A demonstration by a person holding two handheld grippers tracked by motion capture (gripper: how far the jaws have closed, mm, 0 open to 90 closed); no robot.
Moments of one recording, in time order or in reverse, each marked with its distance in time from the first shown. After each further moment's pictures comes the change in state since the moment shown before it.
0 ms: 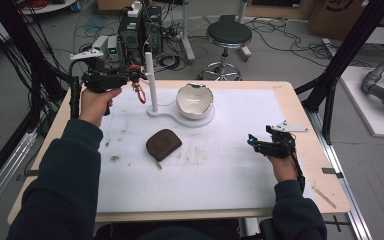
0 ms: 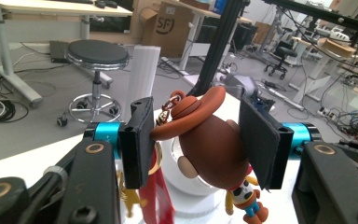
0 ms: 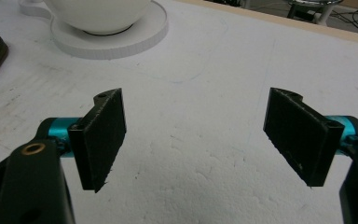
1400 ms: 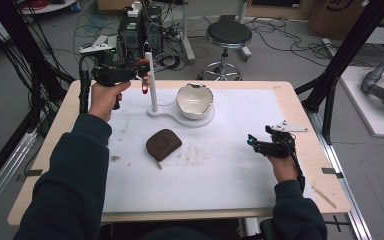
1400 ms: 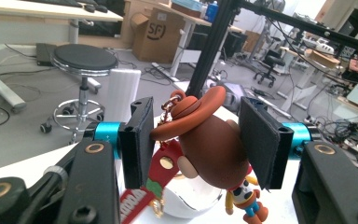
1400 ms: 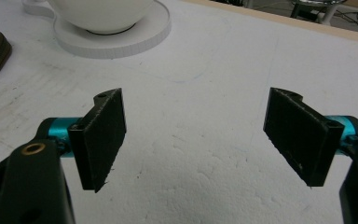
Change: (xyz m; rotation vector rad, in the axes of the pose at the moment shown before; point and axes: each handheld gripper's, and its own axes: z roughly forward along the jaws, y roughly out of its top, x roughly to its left) left arm -0.004 0.008 0.020 -0.024 -0.036 -0.029; right arm 0.000 0.000 0.001 0.001 0.010 -0.003
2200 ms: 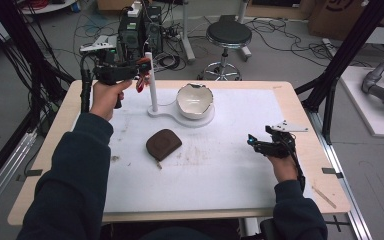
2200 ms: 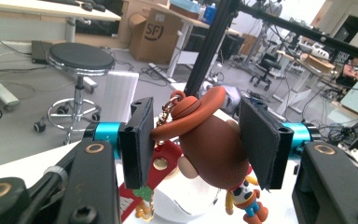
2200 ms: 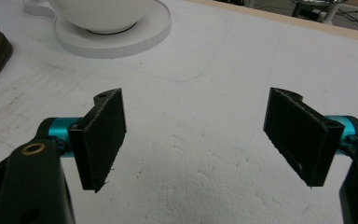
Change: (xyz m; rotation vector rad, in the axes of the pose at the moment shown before) left arm 0.001 -0.001 0.004 0.006 -0.011 -0.028; right arm -0.001 0.000 0.000 0.002 0.007 0.003
